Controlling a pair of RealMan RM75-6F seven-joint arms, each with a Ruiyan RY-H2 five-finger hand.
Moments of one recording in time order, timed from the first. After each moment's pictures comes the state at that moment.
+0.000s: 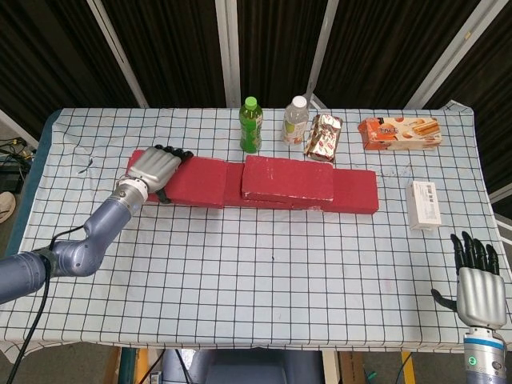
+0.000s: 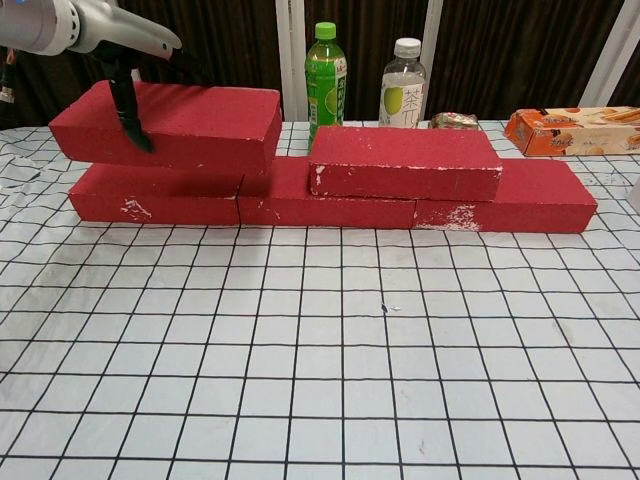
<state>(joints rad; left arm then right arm) -1.17 -1.18 -0.13 -1.49 0.51 0.58 0.63 0.04 -1.20 0.12 -1.78 -1.29 1.51 -0.39</state>
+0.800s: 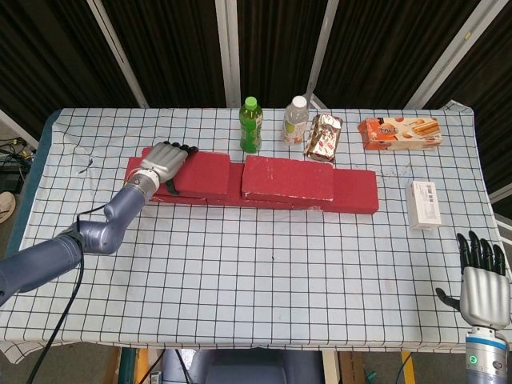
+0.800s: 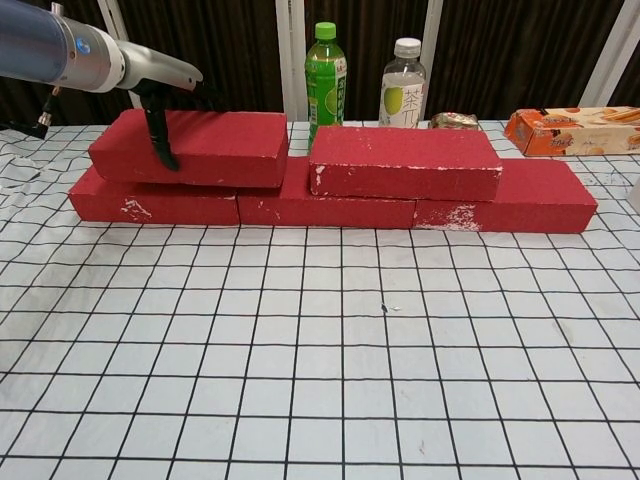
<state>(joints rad) -1.23 -1.40 -0.07 -1.10 0.61 0.44 0.42 0.04 -1.21 0.13 -1.76 -1.26 1.53 -0.42</state>
